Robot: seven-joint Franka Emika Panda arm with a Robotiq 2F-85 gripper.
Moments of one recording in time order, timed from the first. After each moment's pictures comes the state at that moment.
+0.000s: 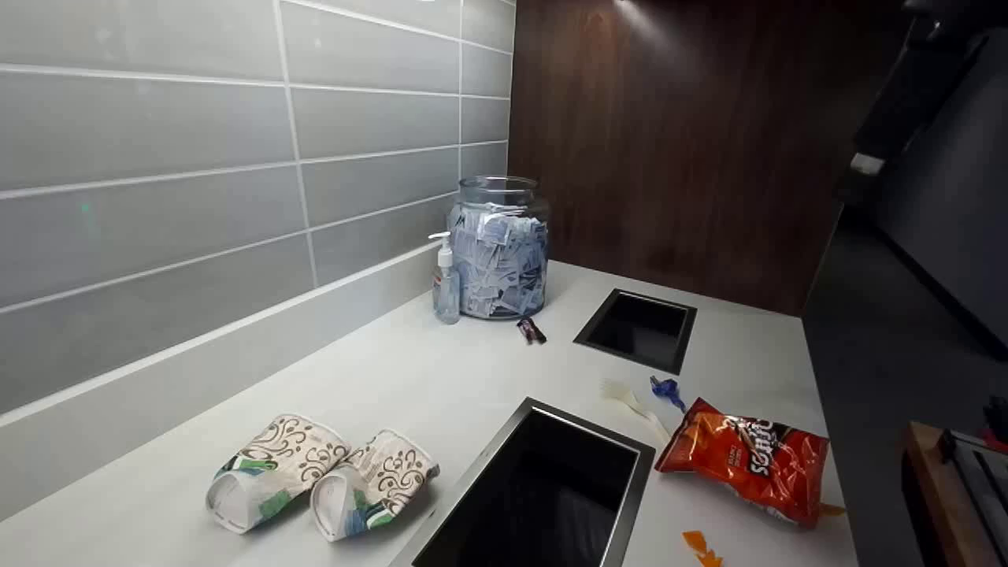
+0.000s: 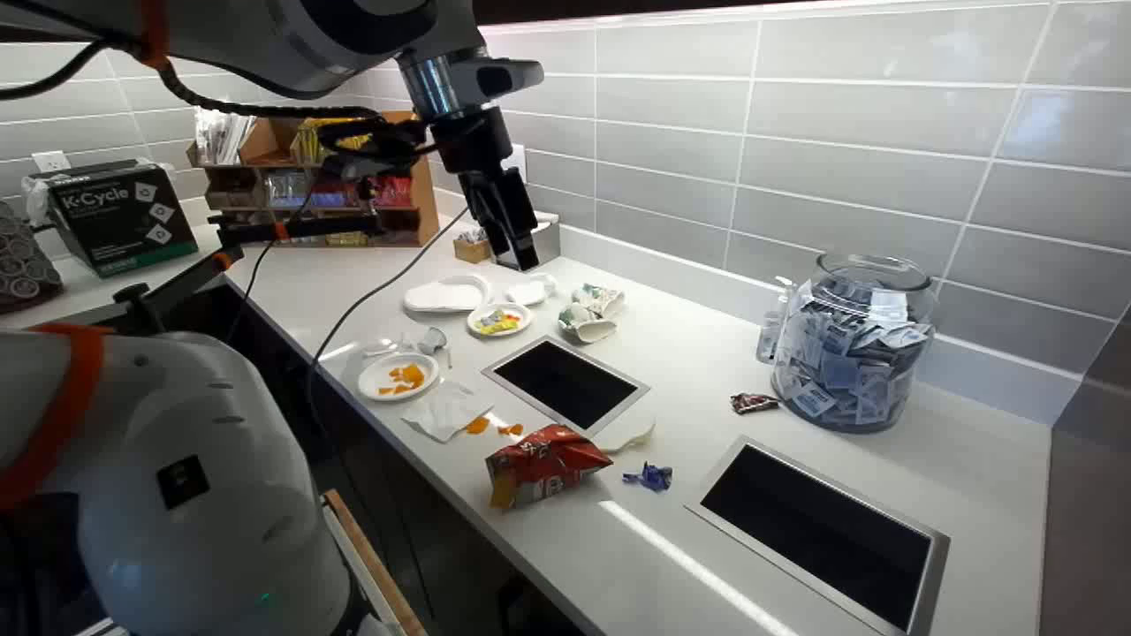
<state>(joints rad) -0.02 -0.87 0.29 -2.59 -0.03 1.88 0.44</state>
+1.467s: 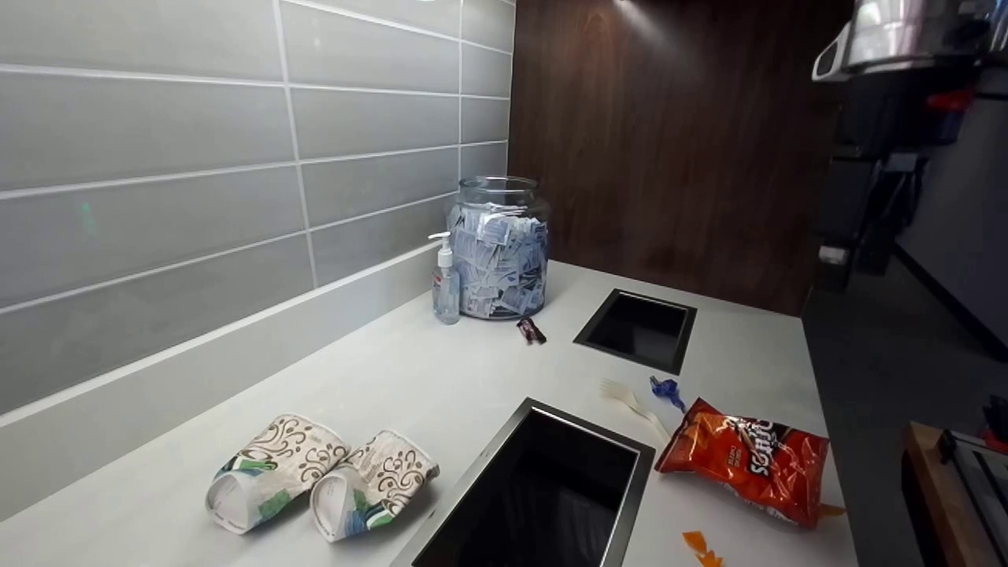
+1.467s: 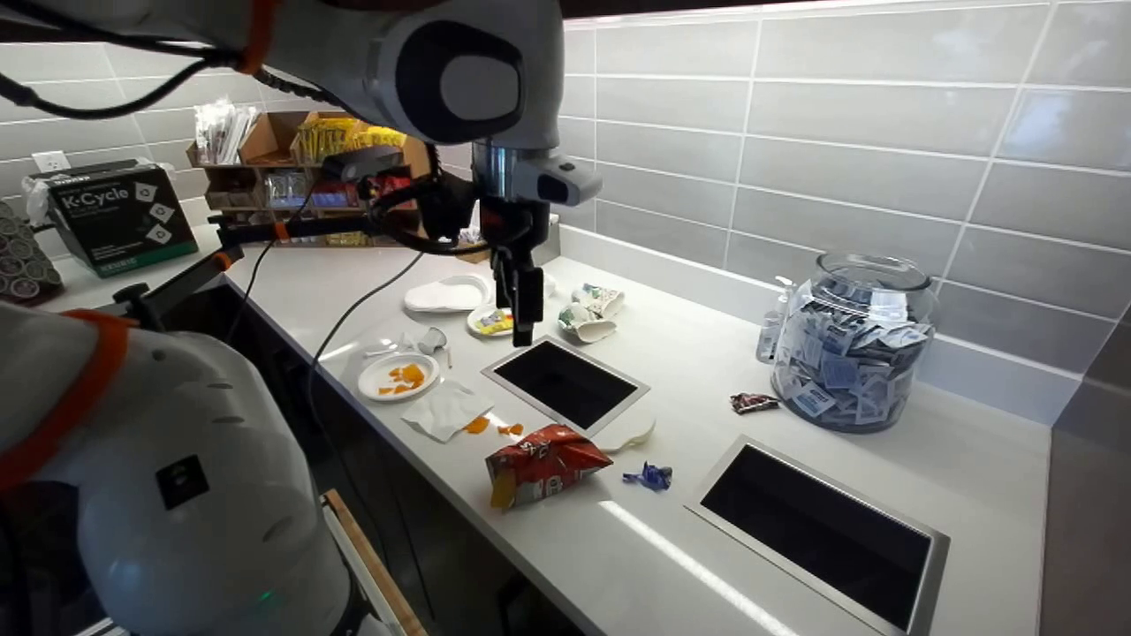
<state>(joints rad) -0.02 -0.72 0.12 -2.68 0.15 1.91 0.41</state>
